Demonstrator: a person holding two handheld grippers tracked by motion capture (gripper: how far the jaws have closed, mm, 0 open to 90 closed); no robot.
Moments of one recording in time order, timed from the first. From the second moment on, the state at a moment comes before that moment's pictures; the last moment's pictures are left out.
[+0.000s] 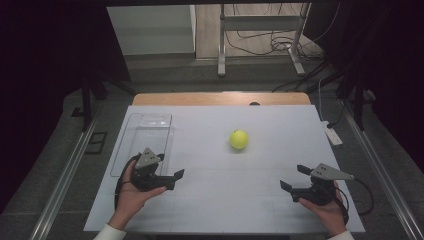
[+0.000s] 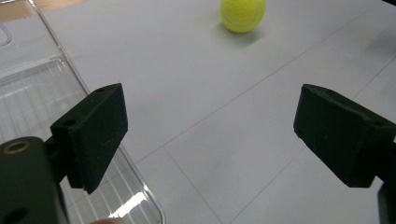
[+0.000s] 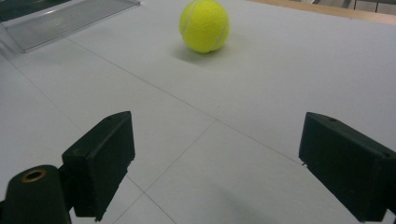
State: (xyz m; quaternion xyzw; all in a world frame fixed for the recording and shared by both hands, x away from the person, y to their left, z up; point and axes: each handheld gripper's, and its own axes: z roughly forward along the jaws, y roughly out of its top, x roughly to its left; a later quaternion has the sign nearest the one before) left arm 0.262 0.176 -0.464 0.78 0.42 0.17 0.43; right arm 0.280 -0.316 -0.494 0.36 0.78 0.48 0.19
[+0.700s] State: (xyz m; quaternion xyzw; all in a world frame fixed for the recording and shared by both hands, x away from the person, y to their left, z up) left arm 0.278 0.166 -0.451 0.79 0.41 0.16 0.43; right arm 0.281 -0.316 -0.495 0.36 0.78 0.47 0.19
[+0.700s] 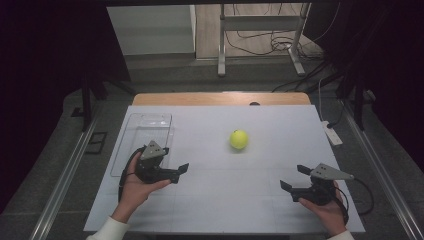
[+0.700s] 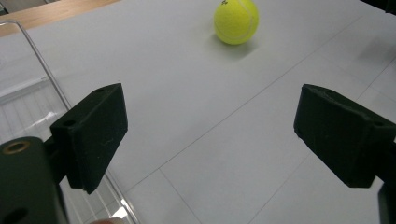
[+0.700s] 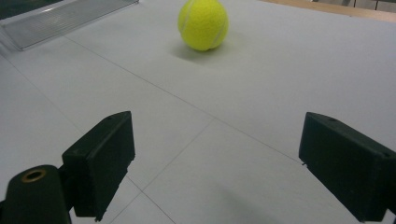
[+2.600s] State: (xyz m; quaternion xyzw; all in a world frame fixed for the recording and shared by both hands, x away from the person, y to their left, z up) left arm 0.312 0.132 -0.439 0.81 0.39 0.14 0.42; right arm 0.282 -0.317 -0.496 0.36 0.78 0.47 0.19
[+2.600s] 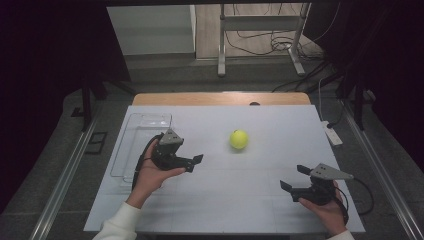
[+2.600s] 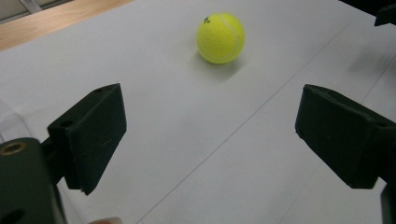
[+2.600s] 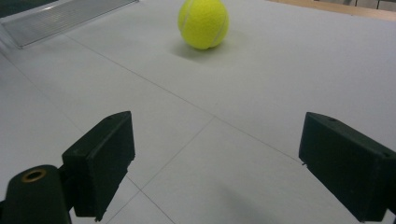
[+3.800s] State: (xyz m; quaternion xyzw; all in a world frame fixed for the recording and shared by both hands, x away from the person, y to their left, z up) left arm 0.333 0.107 -0.442 0.82 0.37 0.13 0.42; right arm 0.283 -0.317 -0.498 0.36 0.79 0.47 0.18
